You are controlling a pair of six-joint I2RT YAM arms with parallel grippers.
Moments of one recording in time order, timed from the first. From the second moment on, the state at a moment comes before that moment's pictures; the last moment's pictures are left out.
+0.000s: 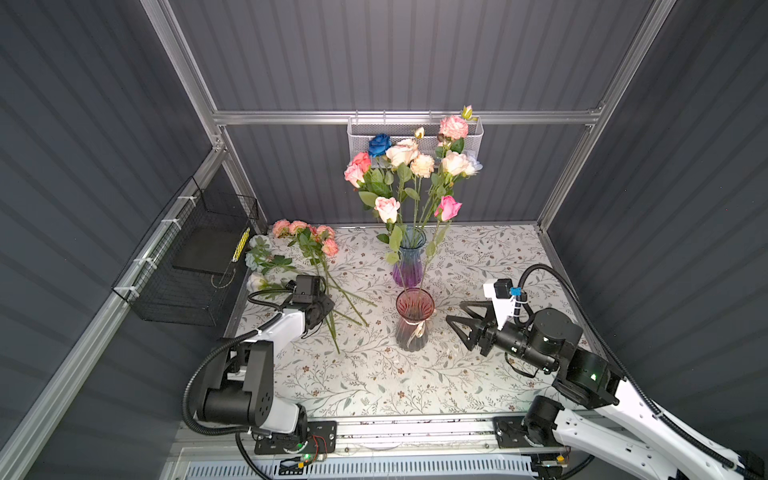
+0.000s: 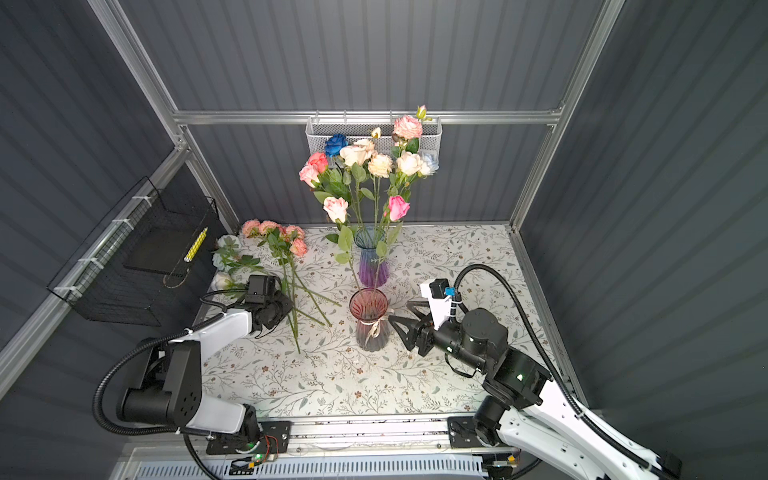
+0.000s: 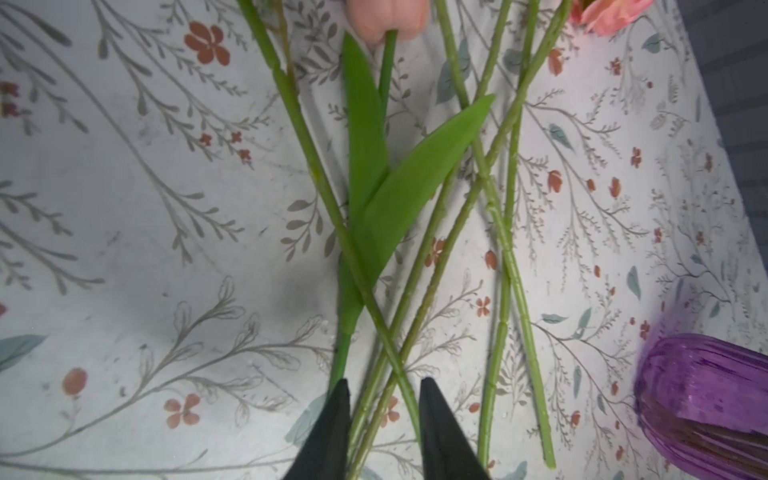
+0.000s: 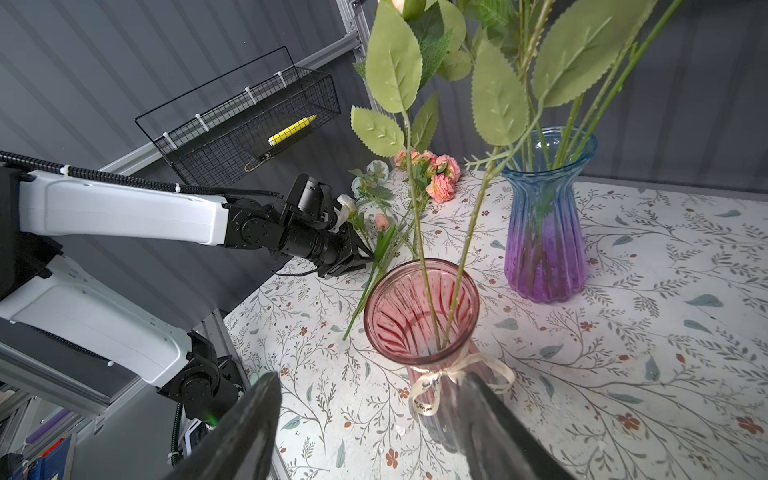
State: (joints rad) left arm -0.14 1.48 0.73 -0.20 -0.05 -0.91; right arm 0.85 0.61 0.75 -0.28 -0.07 0.35
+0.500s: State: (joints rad) left arm -0.14 1.56 0.74 -0.13 -0.07 -1.01; right arm 0.85 0.58 0.73 -0.30 -0.04 0.33
